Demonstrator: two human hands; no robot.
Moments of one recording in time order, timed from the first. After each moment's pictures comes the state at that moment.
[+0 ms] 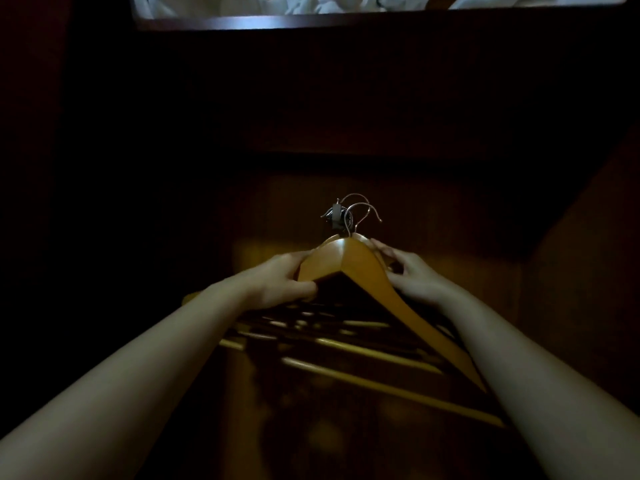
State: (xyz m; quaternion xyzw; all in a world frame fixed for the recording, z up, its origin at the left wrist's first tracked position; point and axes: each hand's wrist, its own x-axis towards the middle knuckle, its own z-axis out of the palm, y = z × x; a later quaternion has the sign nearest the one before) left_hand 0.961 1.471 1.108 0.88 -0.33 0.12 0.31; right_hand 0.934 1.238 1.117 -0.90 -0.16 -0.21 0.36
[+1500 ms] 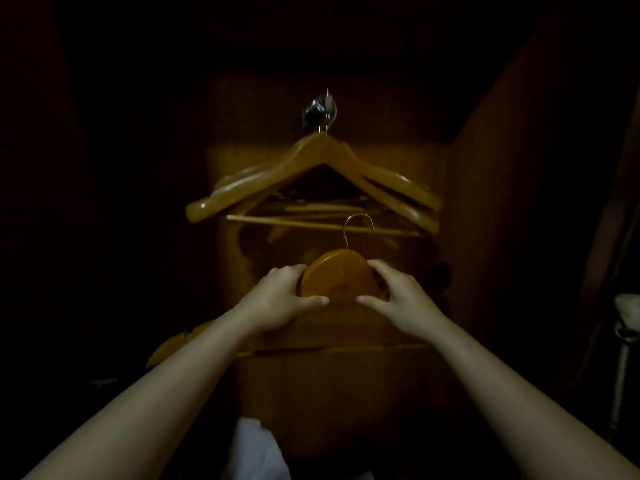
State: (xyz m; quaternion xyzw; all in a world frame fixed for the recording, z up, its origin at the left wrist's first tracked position) left_hand 0.854 1.558 0.958 0.85 -0.41 0.00 0.34; right_hand 0.765 1.364 0.935 -0.94 0.04 -0.23 0.24
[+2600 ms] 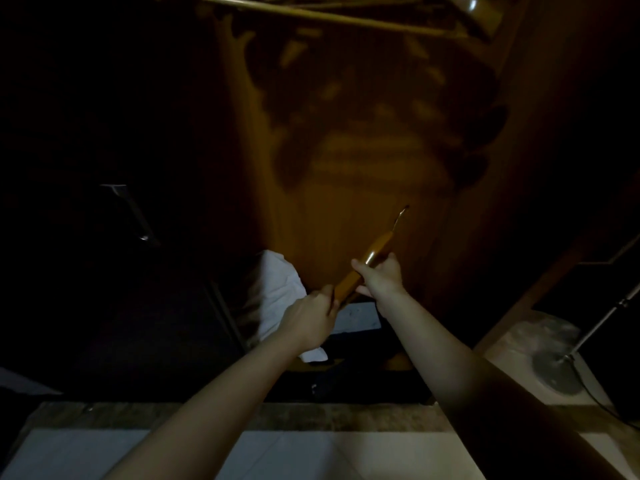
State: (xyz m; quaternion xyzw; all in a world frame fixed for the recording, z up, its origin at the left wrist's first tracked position) left_hand 0.732 1.529 0.700 0.92 -0.27 -0.13 0.24; right_hand 0.739 1.383 0.706 -0.60 0.33 -0.07 0.72
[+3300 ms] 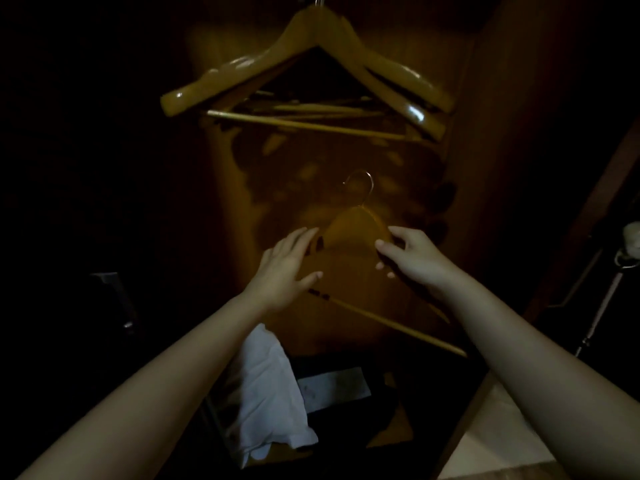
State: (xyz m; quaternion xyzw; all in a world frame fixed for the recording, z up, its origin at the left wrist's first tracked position) left_hand 0.825 1.543 0.832 0.89 -0.39 0.06 0.24; right_hand 0.724 1.348 0.872 -0.85 0.11 -0.11 0.51
